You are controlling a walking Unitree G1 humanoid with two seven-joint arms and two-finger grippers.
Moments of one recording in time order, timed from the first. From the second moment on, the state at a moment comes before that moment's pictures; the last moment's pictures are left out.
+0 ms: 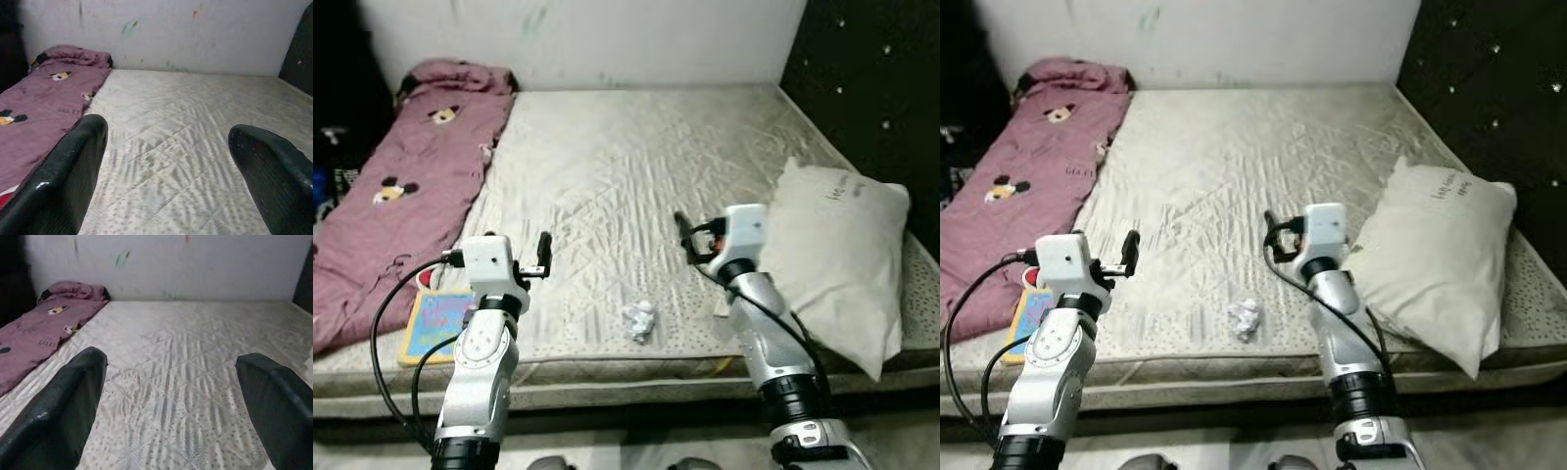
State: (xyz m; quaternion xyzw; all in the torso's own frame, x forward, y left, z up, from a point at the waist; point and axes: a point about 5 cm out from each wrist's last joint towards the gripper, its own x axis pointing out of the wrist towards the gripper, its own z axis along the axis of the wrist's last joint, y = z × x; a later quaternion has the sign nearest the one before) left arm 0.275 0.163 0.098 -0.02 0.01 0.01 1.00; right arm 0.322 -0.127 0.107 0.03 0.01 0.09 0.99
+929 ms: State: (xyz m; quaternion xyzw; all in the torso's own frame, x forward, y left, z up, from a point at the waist) left arm 0.271 0.167 0.092 0.01 0.03 -0.03 1.00; right arm 0.323 -0.136 0.104 0.05 0.02 0.05 1.00
